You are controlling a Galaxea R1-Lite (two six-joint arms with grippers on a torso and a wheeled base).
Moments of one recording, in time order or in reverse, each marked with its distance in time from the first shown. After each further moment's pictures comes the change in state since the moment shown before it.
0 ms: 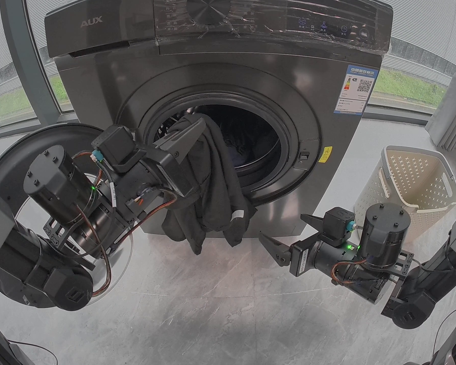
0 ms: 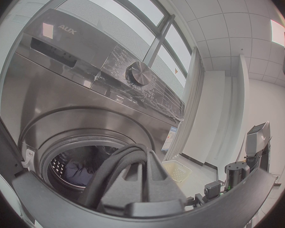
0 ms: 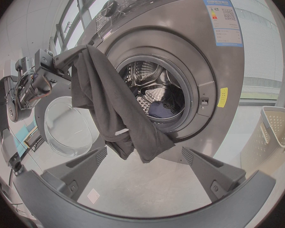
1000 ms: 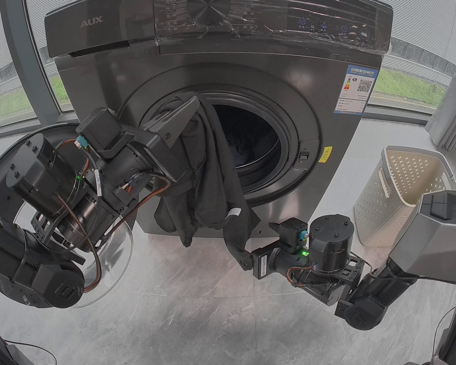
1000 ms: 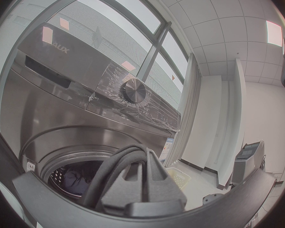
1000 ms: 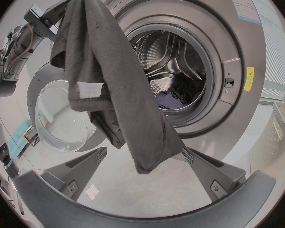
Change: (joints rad) left arm -0.008 -0.056 -0.022 0.001 -0.003 0.004; right arm 0.034 0.248 -0.182 -0.029 -0.012 -0.014
